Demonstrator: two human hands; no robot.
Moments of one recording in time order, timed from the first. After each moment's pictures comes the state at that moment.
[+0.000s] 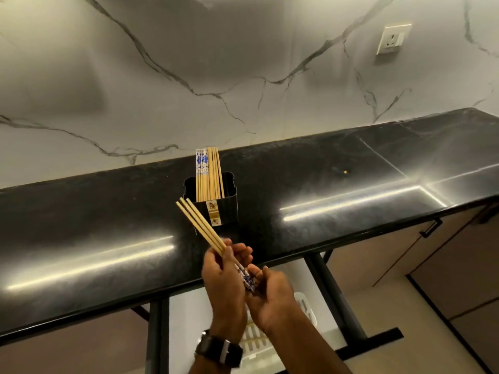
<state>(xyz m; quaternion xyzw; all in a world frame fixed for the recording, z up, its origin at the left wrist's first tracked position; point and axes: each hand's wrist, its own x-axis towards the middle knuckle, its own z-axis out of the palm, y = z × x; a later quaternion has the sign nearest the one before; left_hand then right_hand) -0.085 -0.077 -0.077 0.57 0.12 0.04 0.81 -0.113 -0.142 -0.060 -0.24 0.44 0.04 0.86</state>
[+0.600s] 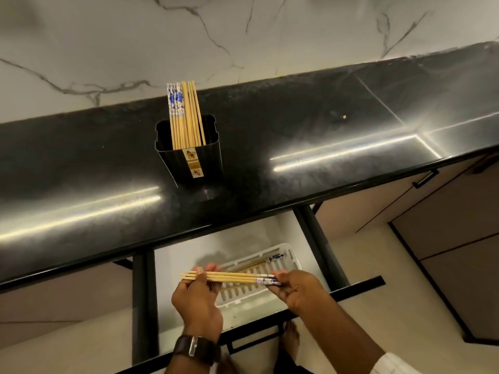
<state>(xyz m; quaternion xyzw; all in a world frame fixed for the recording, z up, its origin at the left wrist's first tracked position) -0.129 -0.044 -0.178 0.44 0.44 -0.04 0.78 -0.151 -0.216 -0.181 -0.29 0.58 0.13 0.75</state>
